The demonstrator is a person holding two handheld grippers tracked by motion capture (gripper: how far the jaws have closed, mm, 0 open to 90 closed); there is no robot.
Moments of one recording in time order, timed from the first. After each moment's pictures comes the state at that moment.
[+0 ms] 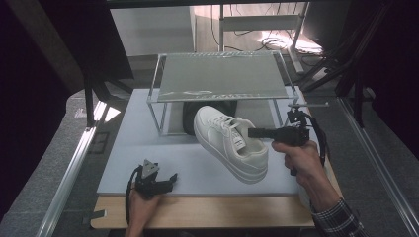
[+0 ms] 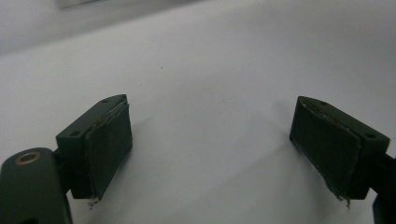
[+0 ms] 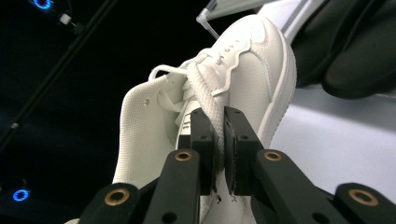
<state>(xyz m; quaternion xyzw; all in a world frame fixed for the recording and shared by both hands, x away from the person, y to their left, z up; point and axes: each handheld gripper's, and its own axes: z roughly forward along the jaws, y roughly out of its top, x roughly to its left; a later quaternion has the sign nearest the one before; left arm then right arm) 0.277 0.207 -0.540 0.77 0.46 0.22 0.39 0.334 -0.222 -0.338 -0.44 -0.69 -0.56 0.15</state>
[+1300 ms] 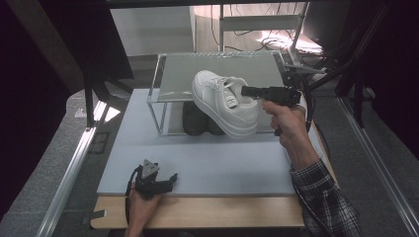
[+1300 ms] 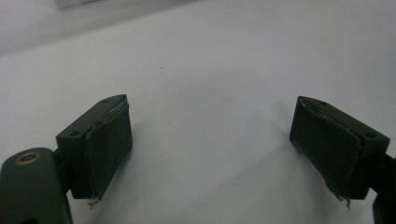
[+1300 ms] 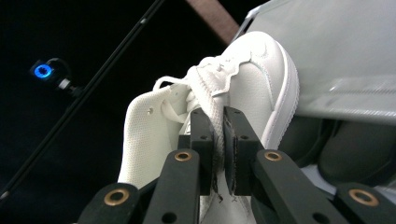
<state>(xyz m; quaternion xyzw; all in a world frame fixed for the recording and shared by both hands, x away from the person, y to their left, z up) 0.276 0.207 -0.540 0.77 0.46 0.22 0.39 0.403 -0.201 -0.292 -0.48 -0.63 -0.60 0.11</state>
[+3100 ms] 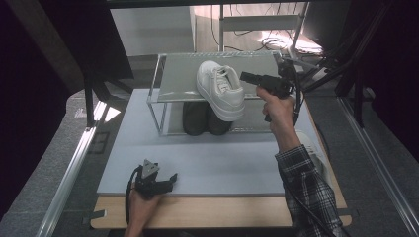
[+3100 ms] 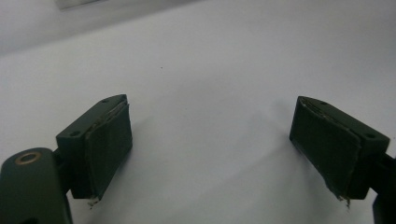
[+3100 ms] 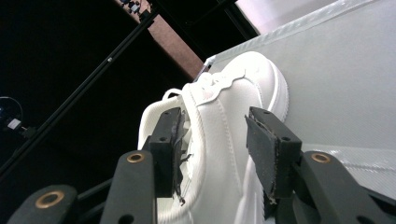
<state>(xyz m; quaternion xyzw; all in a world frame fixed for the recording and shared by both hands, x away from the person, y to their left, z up) 0.276 0.207 -0.540 0.77 0.46 0.22 0.39 0.443 -0.200 -0.306 -0.51 -0.59 -0.62 0.03</state>
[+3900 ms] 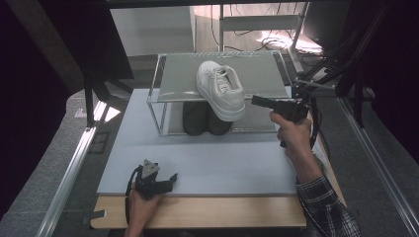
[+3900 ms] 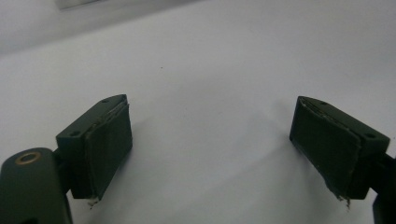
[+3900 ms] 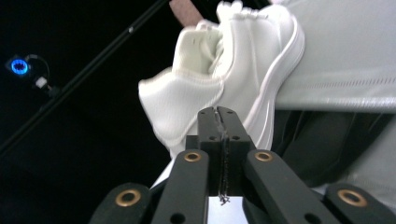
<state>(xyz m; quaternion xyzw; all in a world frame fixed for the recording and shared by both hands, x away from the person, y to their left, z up) 0.276 0.207 -0.540 0.77 0.46 0.22 0.39 0.380 -0.224 -0.324 -0.46 -0.63 -0.62 0.05</state>
